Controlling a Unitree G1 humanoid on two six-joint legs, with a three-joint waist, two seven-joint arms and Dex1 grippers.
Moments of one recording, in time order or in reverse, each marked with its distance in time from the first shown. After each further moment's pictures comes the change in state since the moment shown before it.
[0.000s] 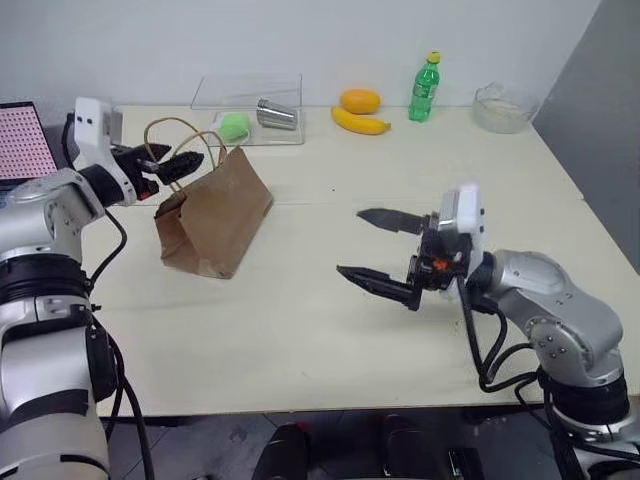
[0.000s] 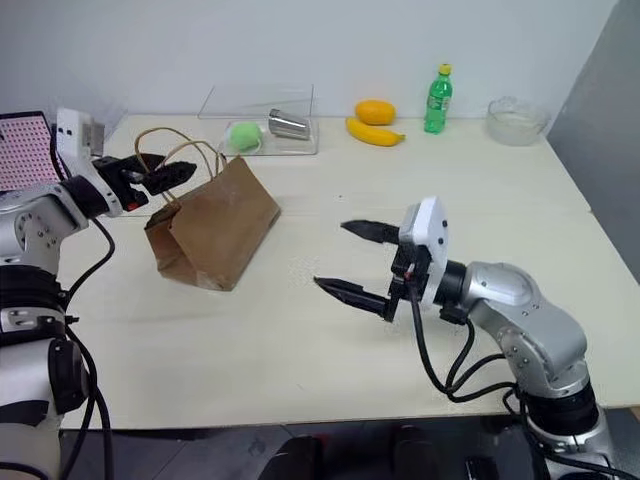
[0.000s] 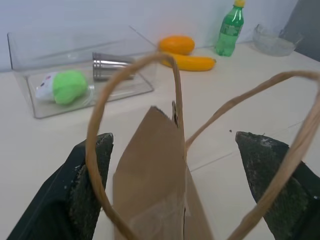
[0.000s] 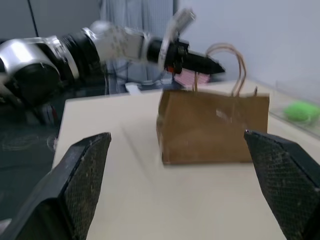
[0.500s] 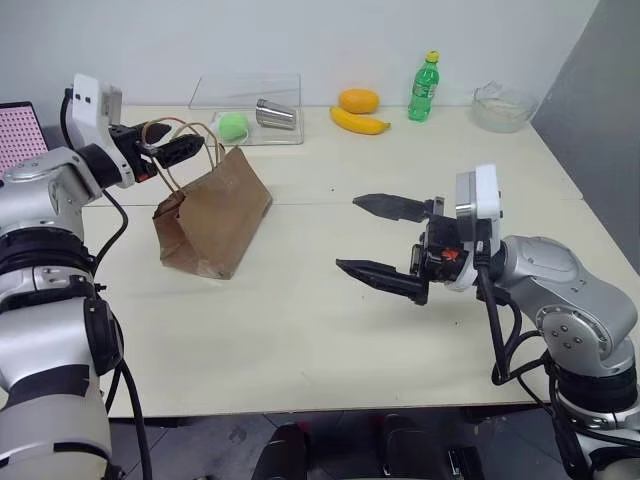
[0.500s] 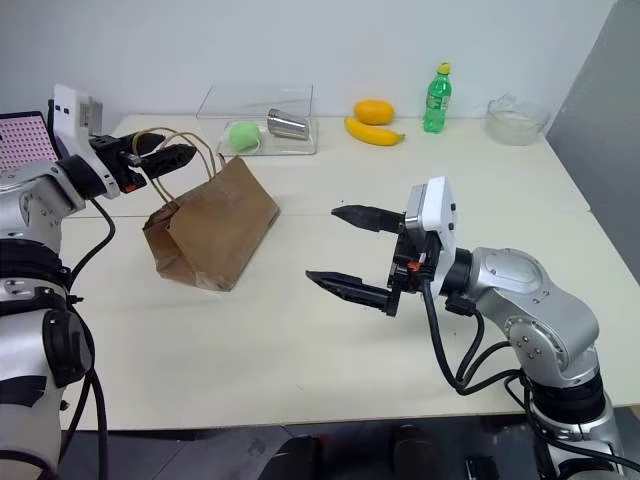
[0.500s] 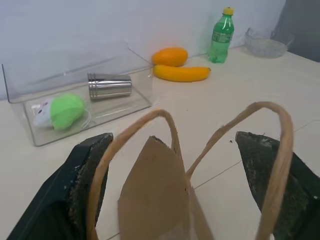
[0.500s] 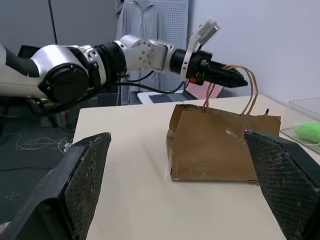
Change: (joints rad) left arm -0.164 -0.008 -0.031 0.220 0.101 -0.138 -0.095; right arm -0.027 -0.045 0.008 0.005 0.023 0.007 0.023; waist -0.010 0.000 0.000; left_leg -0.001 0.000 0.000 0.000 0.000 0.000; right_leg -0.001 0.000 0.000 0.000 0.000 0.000
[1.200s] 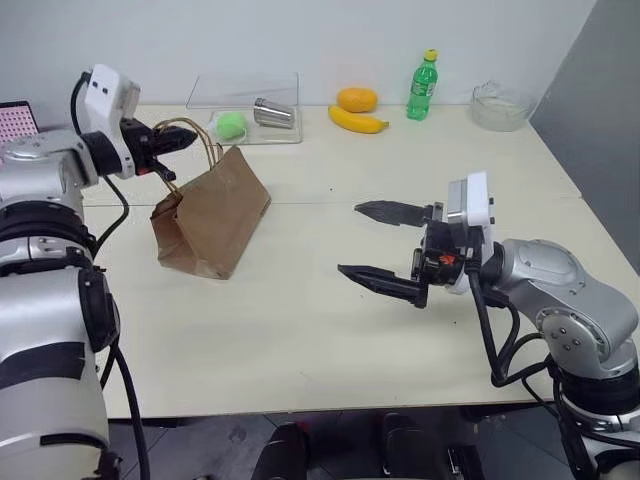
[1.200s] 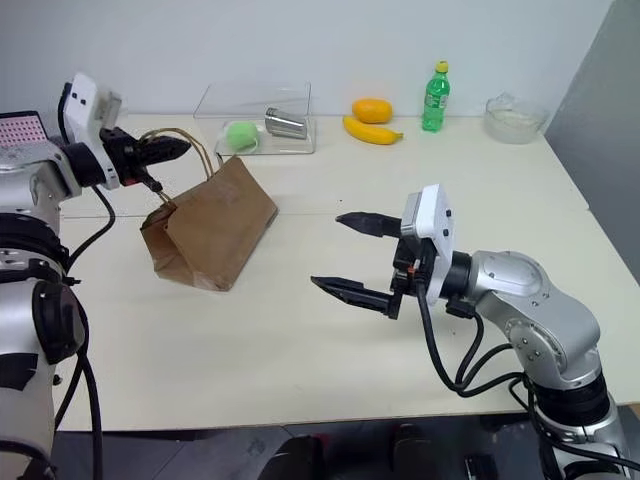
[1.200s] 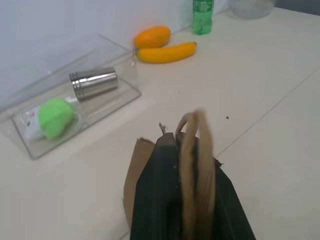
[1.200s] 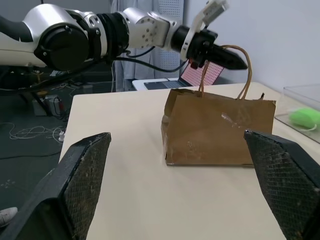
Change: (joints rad) left arm -0.178 0.006 -0.094 0.226 0.184 -0.206 -0.124; right arm 0.024 -0.014 0.010 -0.001 -0.028 -0.001 -0.004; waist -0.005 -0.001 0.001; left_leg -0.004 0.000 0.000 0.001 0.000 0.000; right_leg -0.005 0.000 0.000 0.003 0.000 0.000
